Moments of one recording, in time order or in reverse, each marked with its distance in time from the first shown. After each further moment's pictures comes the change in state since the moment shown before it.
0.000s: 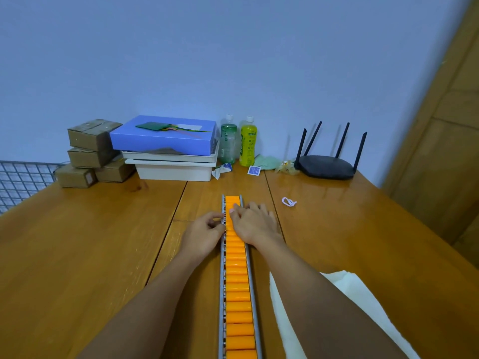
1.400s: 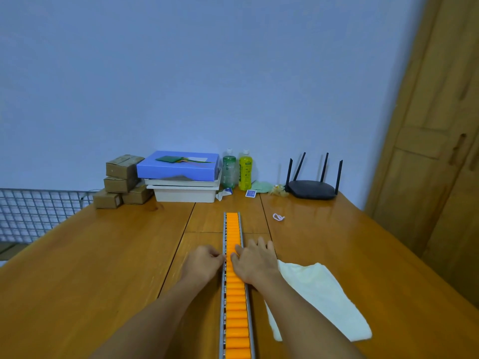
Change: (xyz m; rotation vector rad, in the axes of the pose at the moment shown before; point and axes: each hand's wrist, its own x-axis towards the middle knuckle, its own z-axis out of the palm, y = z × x) left_hand -0.109 0.042 -0.023 0.314 0.023 -0.105; right_hand -0.143 -0.014 -0.034 -0.284 0.017 -0.077
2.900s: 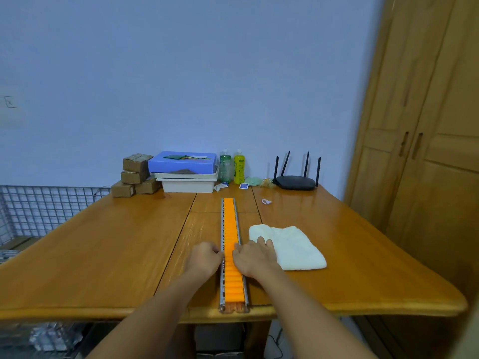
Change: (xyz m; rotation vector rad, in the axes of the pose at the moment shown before) left_hand -0.151 0.006 -0.018 0.023 0.009 0.034; right_hand -0.153 -0.017 -0.020 0.149 -0.033 0.089
